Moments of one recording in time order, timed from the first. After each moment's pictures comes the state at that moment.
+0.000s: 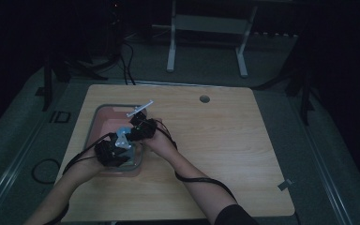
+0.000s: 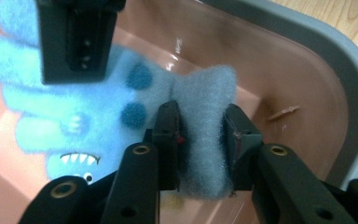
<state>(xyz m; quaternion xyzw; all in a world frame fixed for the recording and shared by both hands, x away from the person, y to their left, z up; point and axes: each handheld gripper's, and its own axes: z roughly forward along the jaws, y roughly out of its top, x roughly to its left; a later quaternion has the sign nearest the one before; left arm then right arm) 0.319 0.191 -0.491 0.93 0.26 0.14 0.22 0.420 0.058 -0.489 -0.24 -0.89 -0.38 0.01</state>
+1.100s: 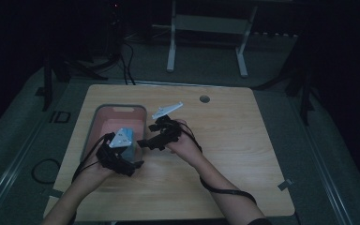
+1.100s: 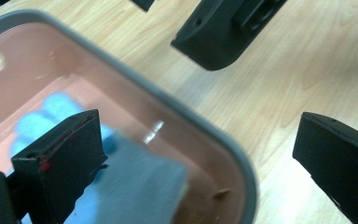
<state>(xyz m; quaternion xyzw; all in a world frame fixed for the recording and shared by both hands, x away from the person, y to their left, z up) 0.291 0.170 -0.467 0.87 0.31 0.16 0.36 0.390 -0.022 -0.456 -0.21 -0.87 -0.44 0.03</state>
